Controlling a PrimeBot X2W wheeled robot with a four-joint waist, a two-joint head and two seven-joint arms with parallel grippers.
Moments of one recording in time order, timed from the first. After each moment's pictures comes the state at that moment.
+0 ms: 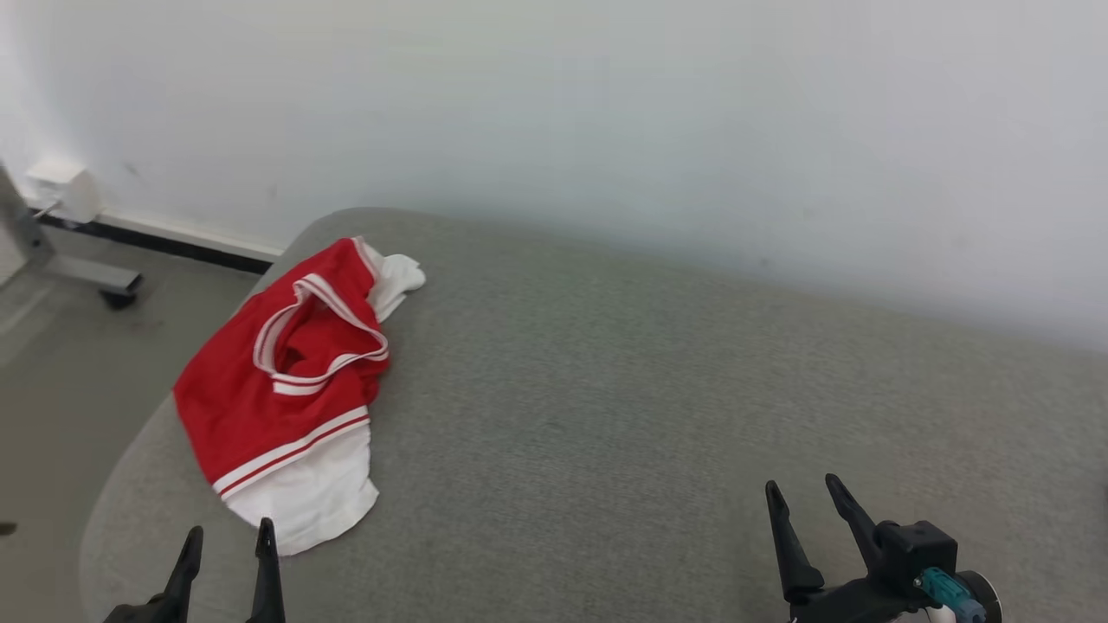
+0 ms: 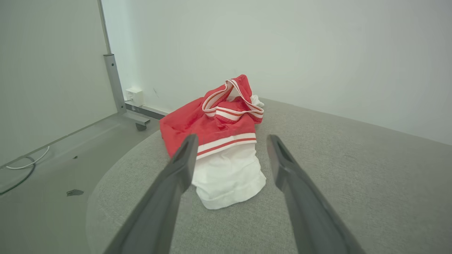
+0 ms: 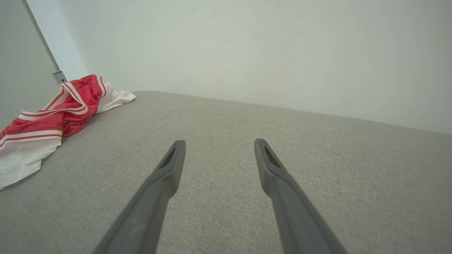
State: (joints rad) left arm 0.00 0.07 0.12 0.27 -0.12 -0.09 -0.26; right arm -0.14 -0.07 0.11 0.50 0.16 0.13 -0.25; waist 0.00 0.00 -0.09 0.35
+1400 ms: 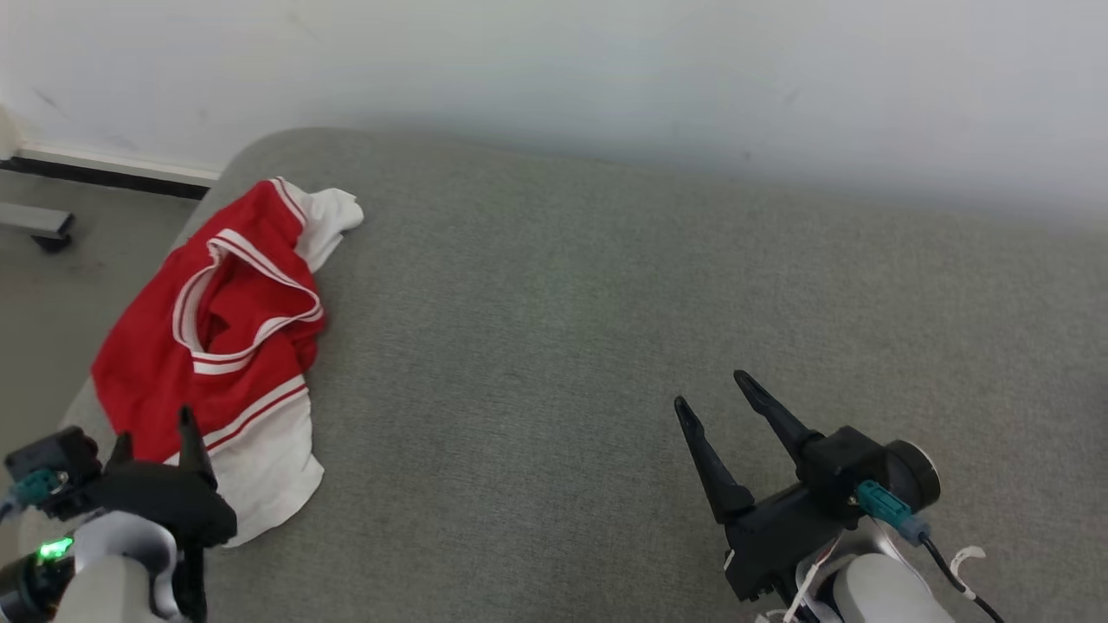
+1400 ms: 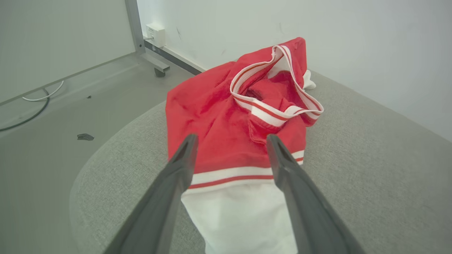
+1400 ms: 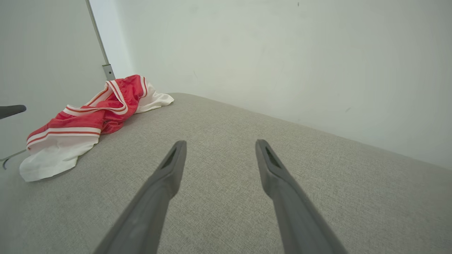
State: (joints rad) left arm -0.46 0.12 0.23 0.73 -0.26 -0.02 -0.10; right arm -0.28 -0.14 0.35 0.34 0.18 0.13 -0.17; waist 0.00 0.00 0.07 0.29
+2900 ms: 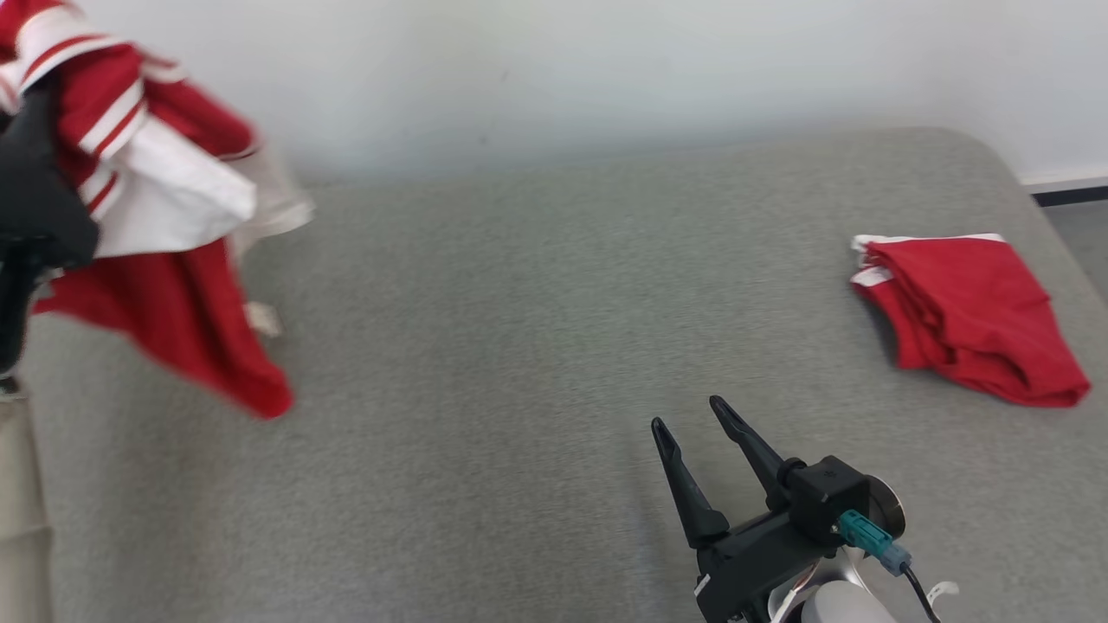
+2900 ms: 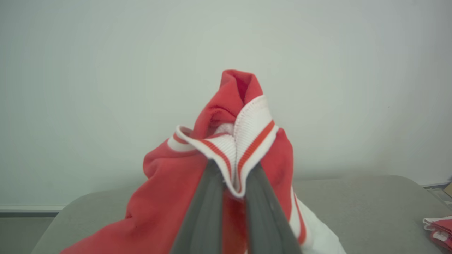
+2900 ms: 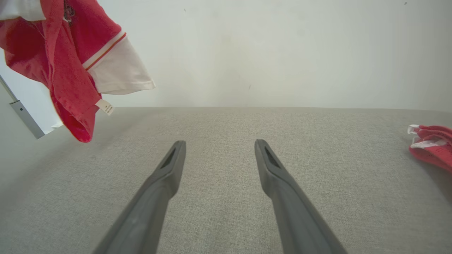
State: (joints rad) left arm -0.81 0.33 0.12 0.28 -0.40 -0.11 0.46; right arm -0.27 -0.08 0.38 0.38 0.25 0.13 -0.24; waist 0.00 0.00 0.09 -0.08
